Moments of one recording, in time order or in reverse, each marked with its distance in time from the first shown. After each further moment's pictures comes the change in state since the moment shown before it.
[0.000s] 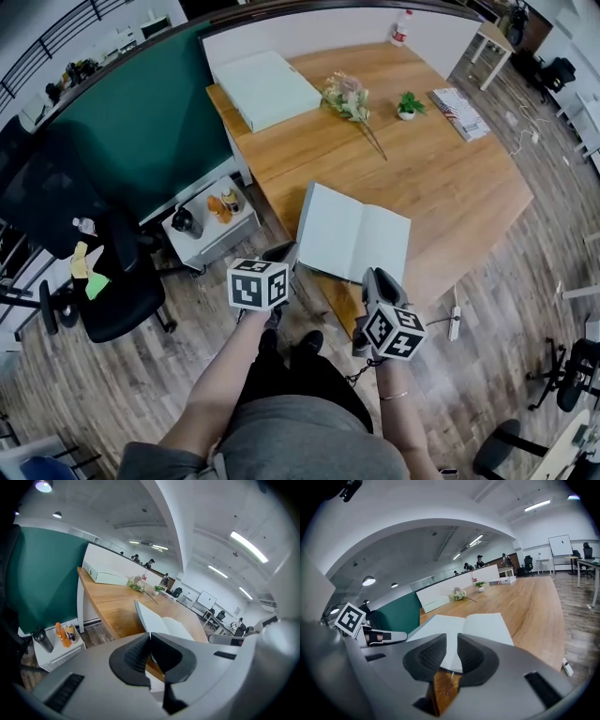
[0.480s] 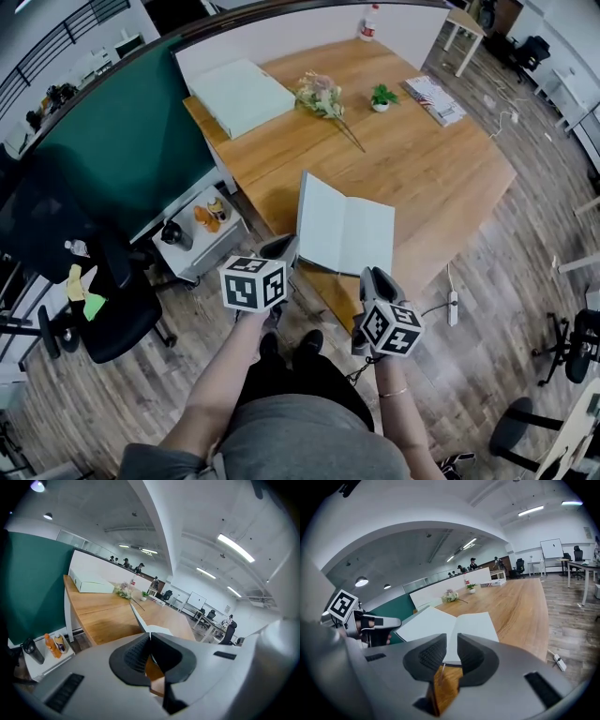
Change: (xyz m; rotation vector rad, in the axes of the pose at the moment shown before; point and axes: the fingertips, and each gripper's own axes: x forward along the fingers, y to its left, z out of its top) left arm -0.006 -0.045 0.027 0.075 -0.047 -0.107; right arm -0.024 -0.019 -0.008 0.029 -0.027 -0.085
